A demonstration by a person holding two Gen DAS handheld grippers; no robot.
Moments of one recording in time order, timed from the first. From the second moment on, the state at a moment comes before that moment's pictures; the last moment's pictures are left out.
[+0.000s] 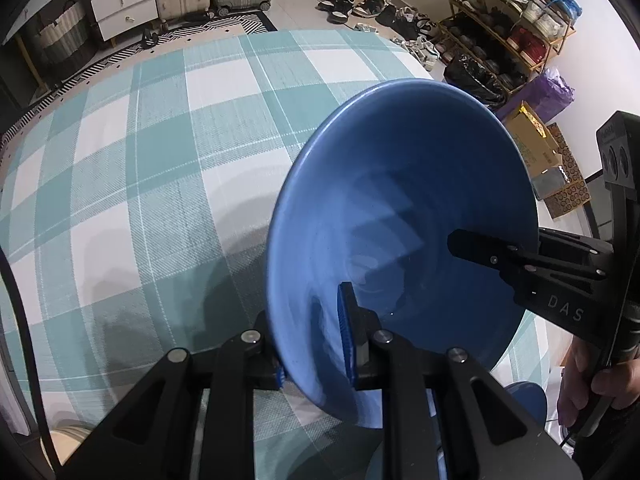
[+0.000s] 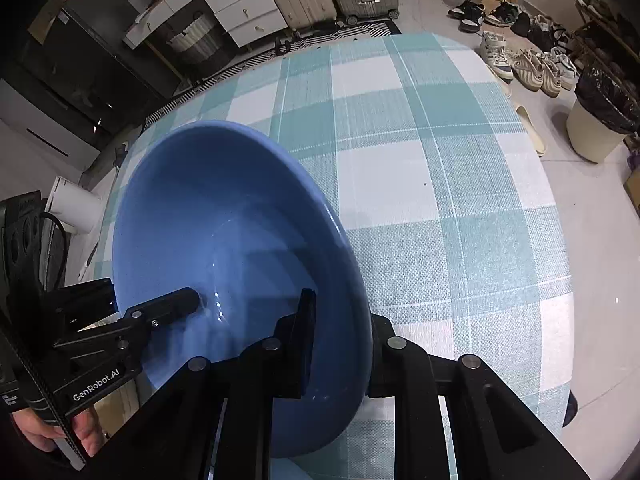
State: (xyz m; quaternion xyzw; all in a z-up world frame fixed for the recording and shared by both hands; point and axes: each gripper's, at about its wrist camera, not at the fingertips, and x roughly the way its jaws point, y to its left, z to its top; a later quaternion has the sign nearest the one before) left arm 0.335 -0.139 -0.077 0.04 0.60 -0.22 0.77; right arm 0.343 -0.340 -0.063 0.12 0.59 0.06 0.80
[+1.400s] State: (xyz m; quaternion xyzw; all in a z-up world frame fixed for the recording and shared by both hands) left arm 0.330 -0.135 -0.042 0.06 0.65 -0.23 0.72; right arm 0.332 -0.350 -0.046 0.21 0.61 0.07 0.76
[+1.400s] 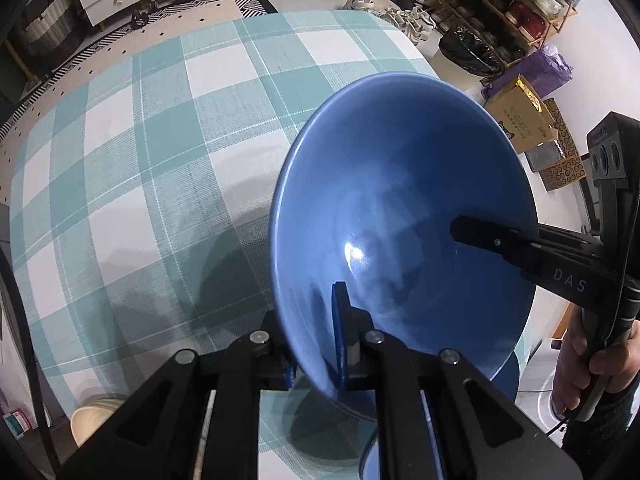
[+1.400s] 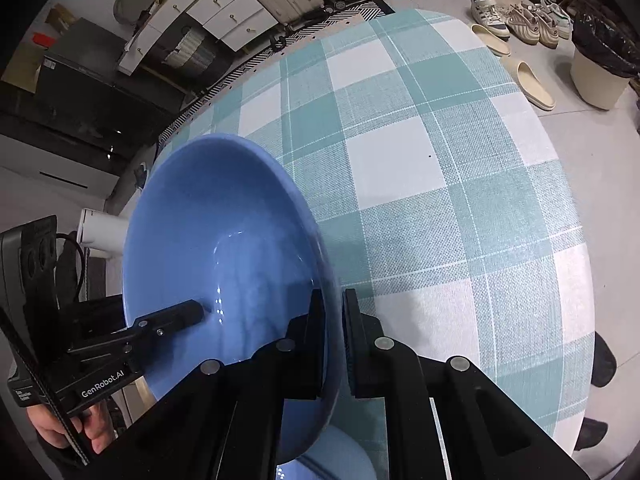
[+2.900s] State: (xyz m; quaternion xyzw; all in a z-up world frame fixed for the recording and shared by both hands) left arm 0.194 -0.128 -0.018 0.08 0.63 -0.22 0.74; right arm 0.187 -0.329 0.016 0.18 0.58 0.06 0.79
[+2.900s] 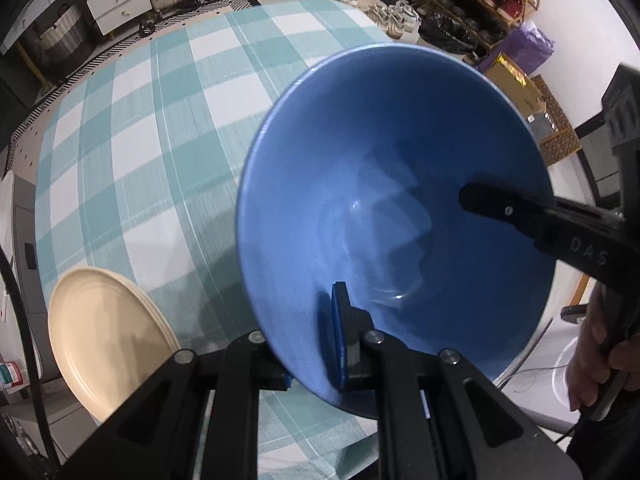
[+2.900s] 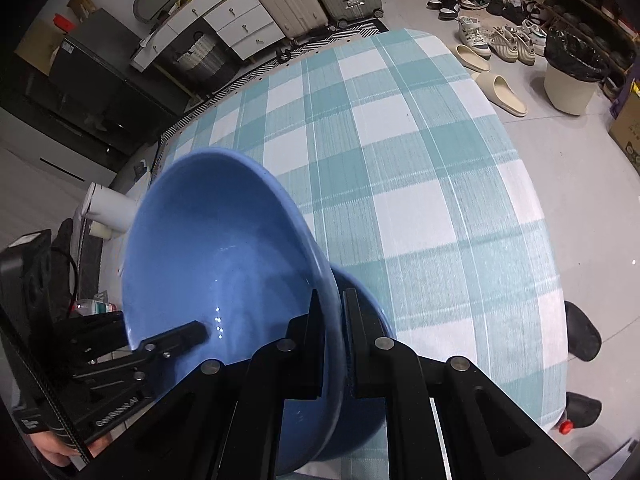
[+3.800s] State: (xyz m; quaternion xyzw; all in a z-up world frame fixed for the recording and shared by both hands) left arm 0.139 -0.150 -0.047 0.25 0.57 -0.15 0.77; right arm 0.148 -0.311 -0.025 0.12 0.55 0.03 0.82
